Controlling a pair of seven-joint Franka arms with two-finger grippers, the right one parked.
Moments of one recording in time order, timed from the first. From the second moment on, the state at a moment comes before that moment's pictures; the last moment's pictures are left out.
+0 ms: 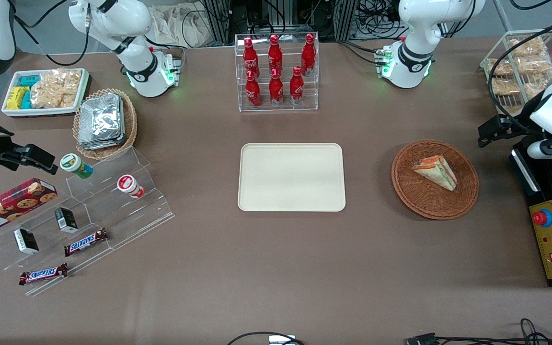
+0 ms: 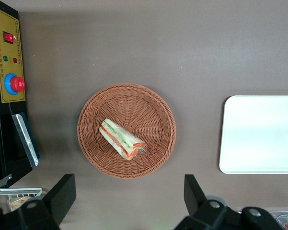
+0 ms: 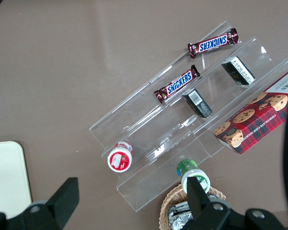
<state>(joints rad) 0.06 0.02 -0.12 -1.56 0.00 1.54 -0.05</state>
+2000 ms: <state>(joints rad) 0.11 -0.15 -0.11 -2.40 0.00 2.23 -0.60</state>
